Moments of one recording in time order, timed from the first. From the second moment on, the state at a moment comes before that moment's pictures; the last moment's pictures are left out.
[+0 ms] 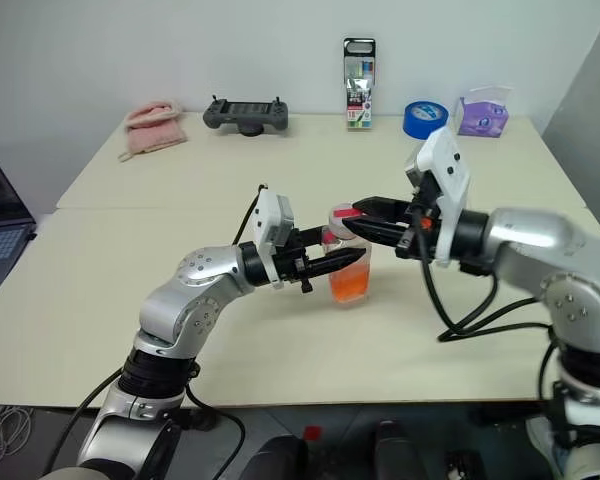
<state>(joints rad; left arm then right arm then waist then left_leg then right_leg) -0.59 0.32 -0.13 -0.17 -0.52 0.52 -0.86 -0.82 -0.84 0.02 -0.44 0.89 0.94 0.89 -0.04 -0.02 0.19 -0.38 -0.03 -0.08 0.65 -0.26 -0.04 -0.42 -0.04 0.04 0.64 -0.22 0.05</state>
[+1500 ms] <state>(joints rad) -0.64 0.32 -0.14 -0.08 -0.45 0.43 -0.88 -0.78 -0.50 -0.16 -0.62 0.89 1.30 0.22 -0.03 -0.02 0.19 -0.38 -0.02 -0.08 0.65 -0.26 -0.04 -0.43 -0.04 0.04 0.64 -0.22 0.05</state>
